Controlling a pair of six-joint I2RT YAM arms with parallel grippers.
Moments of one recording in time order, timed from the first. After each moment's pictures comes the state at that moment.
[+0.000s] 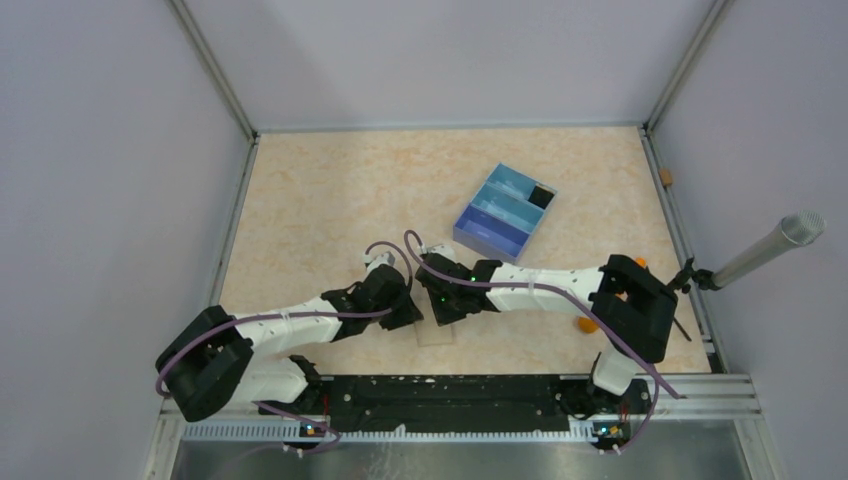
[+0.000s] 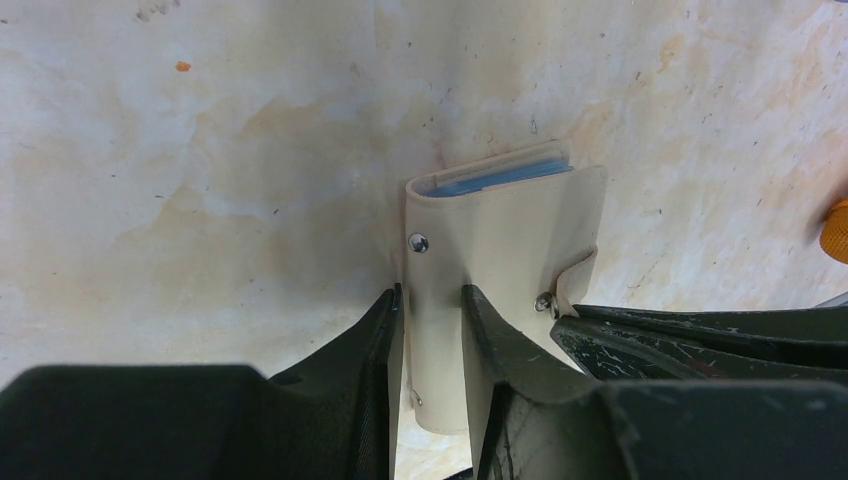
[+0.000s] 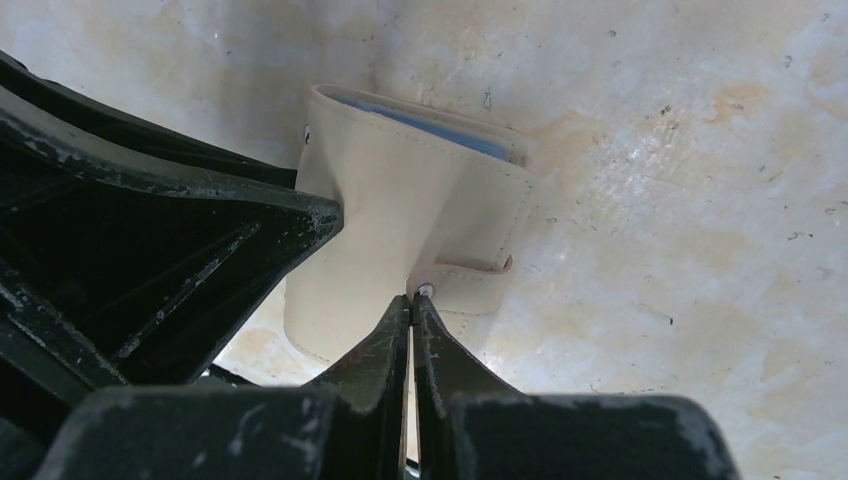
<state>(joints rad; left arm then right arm) -0.83 1.24 0.45 -0.10 -0.04 -1.06 1.10 1.68 1.06 -0.48 0.13 0.70</state>
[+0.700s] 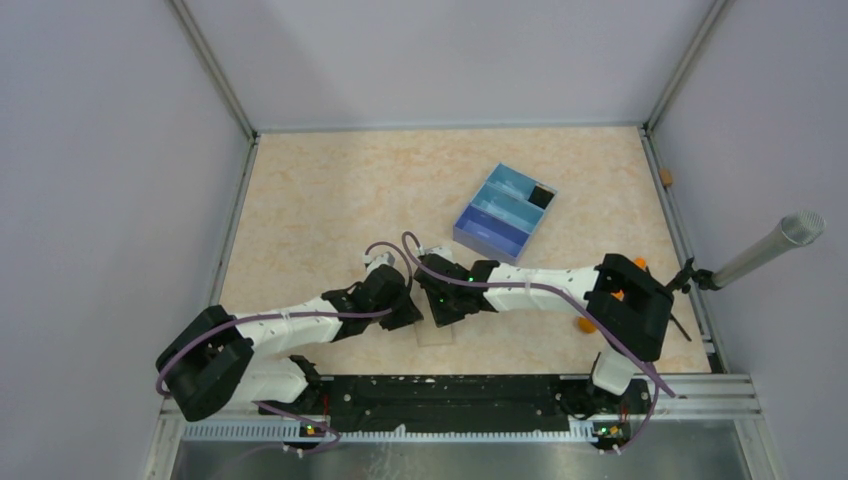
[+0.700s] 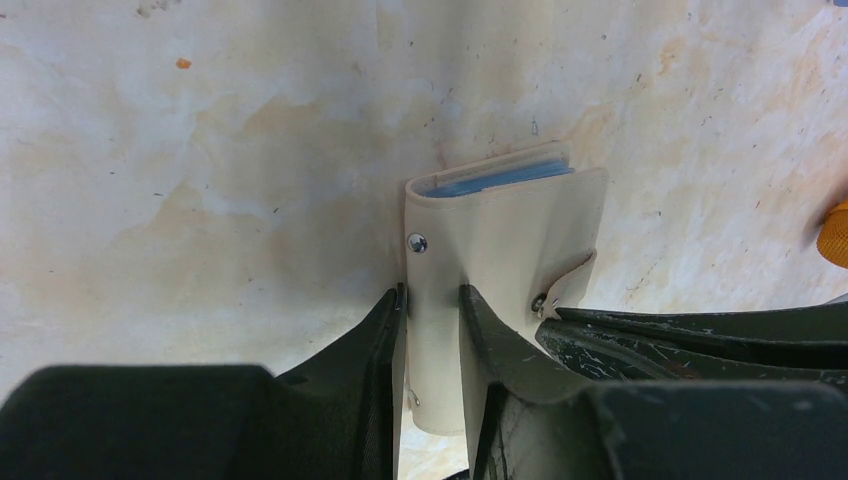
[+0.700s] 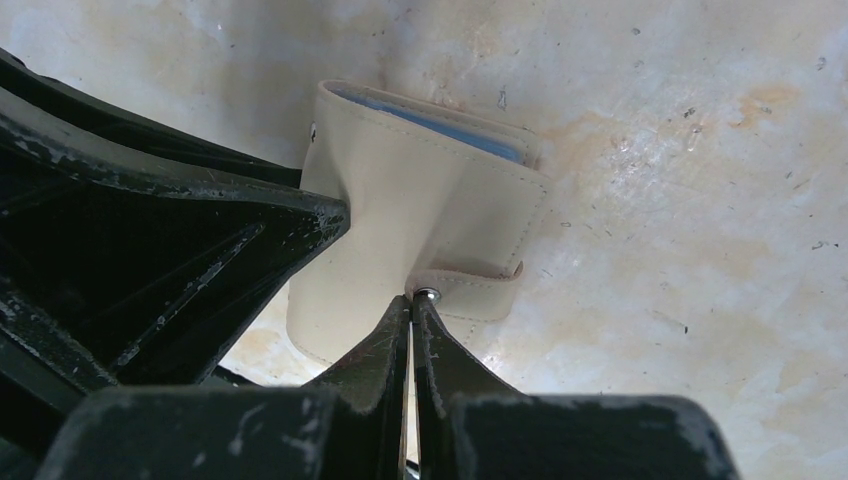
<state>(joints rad) -0.83 1.24 0.45 -0.10 -0.04 -1.07 1.10 1.70 1.06 -0.46 0.11 0.69</state>
